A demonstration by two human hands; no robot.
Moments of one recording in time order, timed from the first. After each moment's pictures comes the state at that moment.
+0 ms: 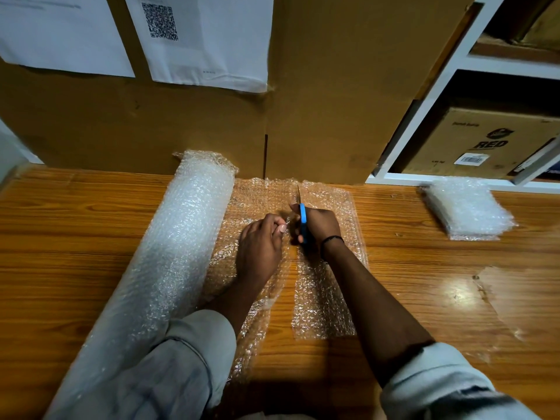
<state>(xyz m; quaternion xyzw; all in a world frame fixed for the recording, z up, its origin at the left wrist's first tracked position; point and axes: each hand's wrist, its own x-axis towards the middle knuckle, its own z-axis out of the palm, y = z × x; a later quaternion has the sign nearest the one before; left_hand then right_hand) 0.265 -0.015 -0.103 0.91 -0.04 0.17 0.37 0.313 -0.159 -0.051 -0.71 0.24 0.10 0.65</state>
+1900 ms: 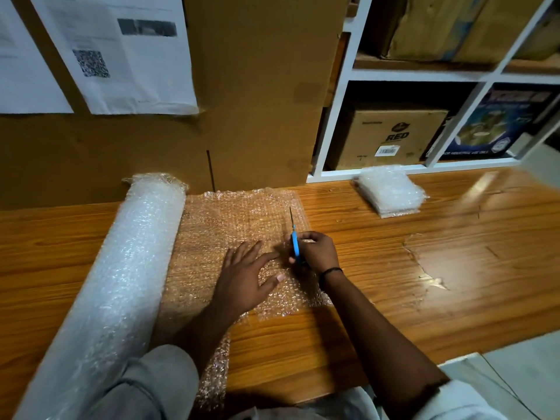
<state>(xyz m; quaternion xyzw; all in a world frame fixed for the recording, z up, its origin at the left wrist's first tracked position) 0.204 -0.044 -0.106 0.95 -0.24 0.02 0.18 0.196 -0.237 -0.040 -0.72 0.26 0.01 0.65</state>
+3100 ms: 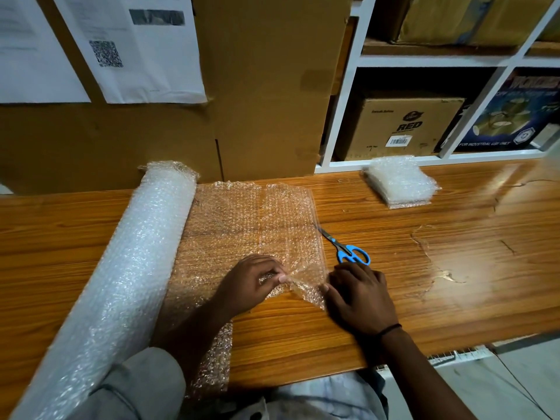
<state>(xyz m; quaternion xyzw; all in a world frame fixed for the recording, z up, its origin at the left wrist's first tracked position) 0.169 -0.036 -0.099 0.86 -0.33 0.01 0.40 0.077 -0.308 -0.086 -0.98 -0.02 -0.14 0.13</state>
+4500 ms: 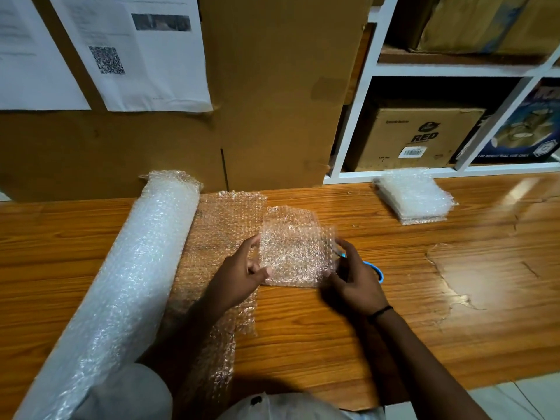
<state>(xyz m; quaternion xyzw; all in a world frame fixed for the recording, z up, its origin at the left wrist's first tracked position) 0.198 -0.025 -0.056 0.88 -0.11 -0.10 0.46 0.155 -0.303 -0.073 -0.89 0.02 -0.03 0.45</state>
